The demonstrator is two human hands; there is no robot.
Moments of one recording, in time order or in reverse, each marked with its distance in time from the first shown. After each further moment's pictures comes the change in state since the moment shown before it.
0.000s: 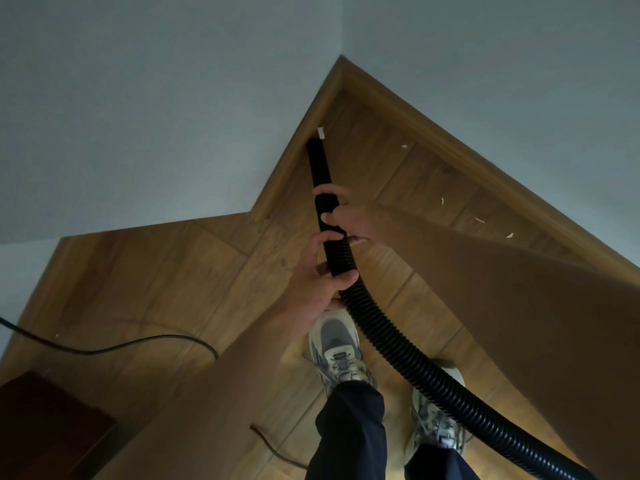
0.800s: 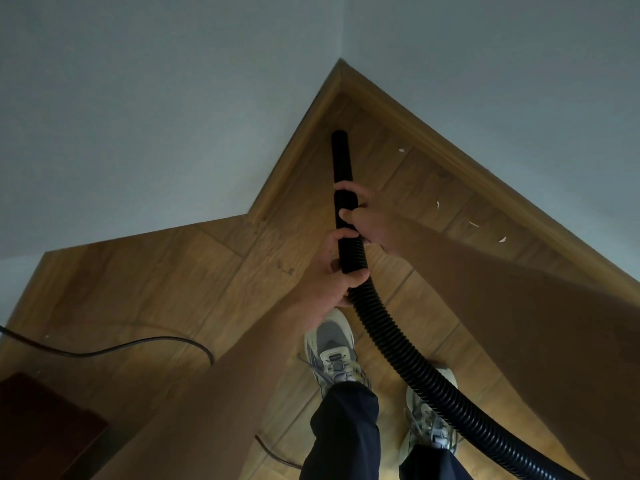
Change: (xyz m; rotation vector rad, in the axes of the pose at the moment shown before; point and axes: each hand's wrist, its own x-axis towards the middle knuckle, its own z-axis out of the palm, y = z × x) left_hand 0.009 0.014 0.016 0.124 -0.075 -0.042; right_hand -0.009 0.009 -0.021 0.103 0.157 -0.026
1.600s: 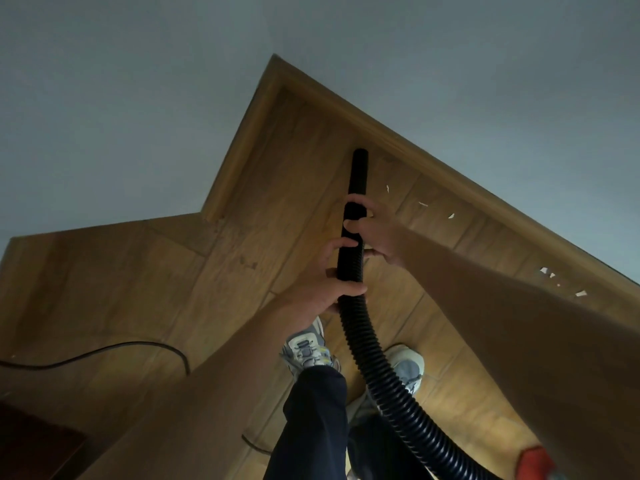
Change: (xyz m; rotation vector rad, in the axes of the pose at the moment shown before) left_hand -0.011 -0.010 0.058 0.131 -0.134 -0.107; right_hand -0.053 0.048 -0.062 0.183 0.079 0.175
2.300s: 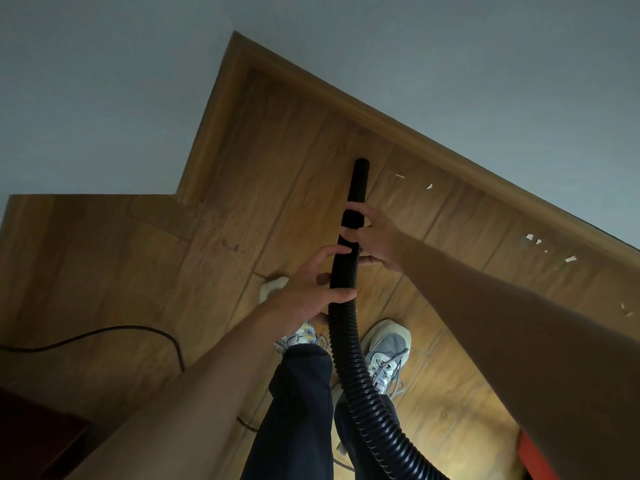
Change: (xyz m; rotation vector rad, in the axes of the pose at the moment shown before) left_hand -0.014 -0.041 0.041 0.106 -0.033 -0.041; right_hand -0.029 0.065 -0.034 0.068 -0.047 0.040
